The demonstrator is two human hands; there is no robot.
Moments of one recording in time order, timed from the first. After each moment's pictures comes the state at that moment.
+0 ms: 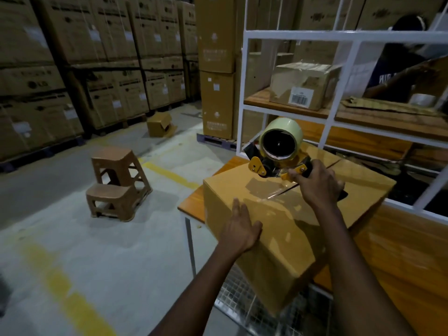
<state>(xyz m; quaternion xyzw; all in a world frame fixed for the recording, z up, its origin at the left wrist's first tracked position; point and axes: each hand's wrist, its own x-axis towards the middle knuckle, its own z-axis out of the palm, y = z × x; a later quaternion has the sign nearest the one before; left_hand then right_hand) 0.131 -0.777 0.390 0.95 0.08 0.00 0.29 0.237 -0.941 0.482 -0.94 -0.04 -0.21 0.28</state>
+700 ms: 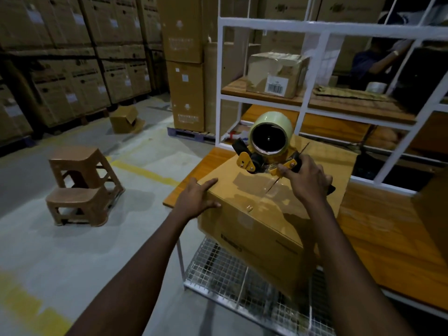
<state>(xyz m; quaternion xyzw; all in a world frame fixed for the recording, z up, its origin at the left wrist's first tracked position) 0.168 -0.644 0.374 0.98 0.00 0.05 0.20 0.188 -0.936 0.476 -0.94 0.00 -0.20 0.28</state>
